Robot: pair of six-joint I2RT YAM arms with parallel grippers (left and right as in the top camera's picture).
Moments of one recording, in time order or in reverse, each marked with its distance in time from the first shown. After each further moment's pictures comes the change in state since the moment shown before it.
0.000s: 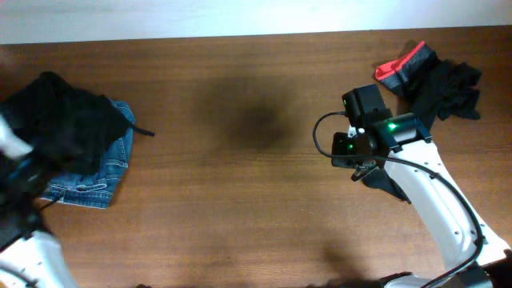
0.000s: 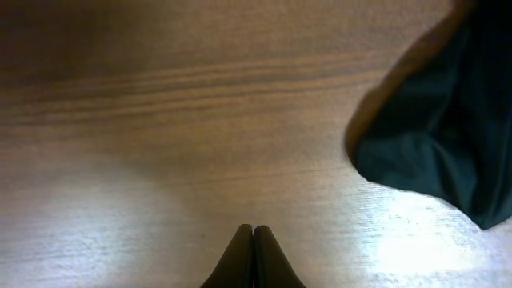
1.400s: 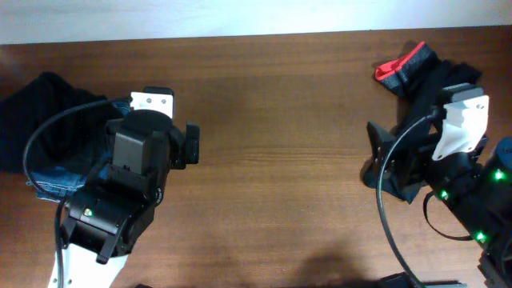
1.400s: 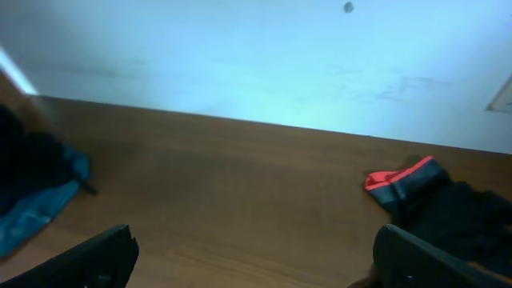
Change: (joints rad) left arm -1.113 -0.029 0.250 -0.423 -1.457 0.260; right arm 0.000 -0.540 0.343 0.032 -0.076 -0.351
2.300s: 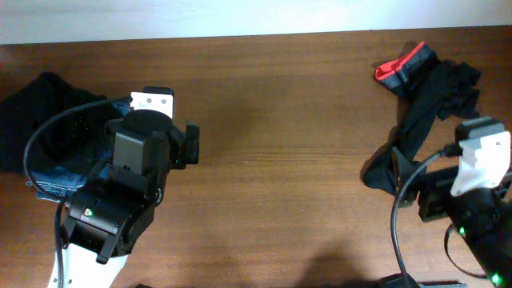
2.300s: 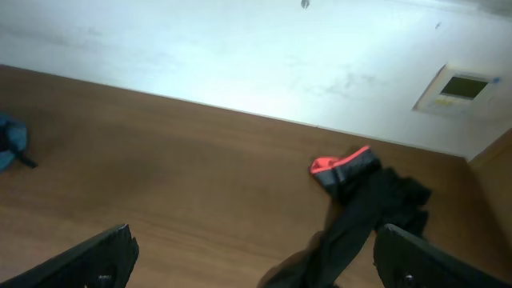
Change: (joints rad) left arm 0.000 0.000 0.000 0.000 0.000 0.000; right arm -0.002 -0.129 -0.032 -0.096 0.150 -0.128
